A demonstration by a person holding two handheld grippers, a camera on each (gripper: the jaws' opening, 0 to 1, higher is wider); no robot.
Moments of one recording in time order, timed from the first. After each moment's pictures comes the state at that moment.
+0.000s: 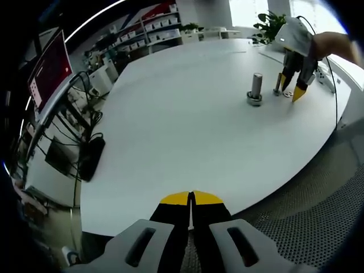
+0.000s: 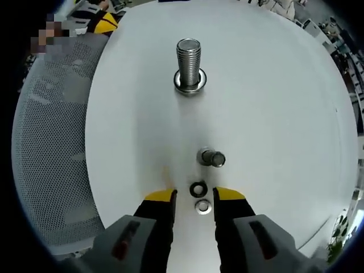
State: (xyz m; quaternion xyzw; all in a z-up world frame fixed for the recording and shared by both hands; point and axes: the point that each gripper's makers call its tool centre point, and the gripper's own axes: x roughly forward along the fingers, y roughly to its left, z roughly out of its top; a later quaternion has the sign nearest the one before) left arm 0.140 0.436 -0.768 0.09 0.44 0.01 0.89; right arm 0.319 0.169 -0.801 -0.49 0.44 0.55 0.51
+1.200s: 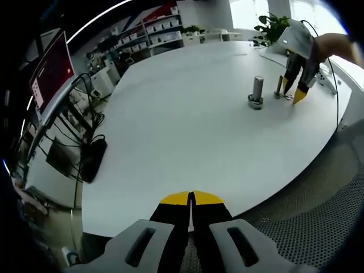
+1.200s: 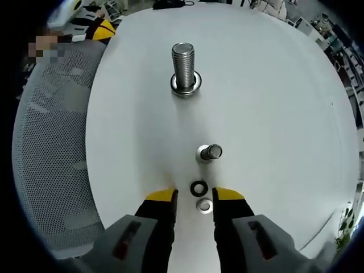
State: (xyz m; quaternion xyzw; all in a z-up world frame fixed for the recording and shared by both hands) left arm 0.142 0.438 -0.765 0.09 0.43 0.02 0.90; right arm 0.318 0.168 -0.800 -0.46 0.44 0.55 0.54
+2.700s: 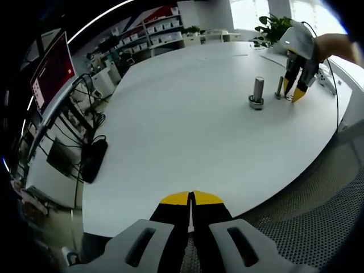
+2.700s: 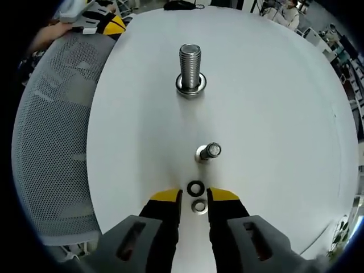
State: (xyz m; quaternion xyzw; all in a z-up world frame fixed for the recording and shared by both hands) left arm 0.142 0.438 -0.764 0.09 0.43 0.02 0.90; right arm 0.319 0.169 -0.800 -0.48 0.41 0.58 0.51
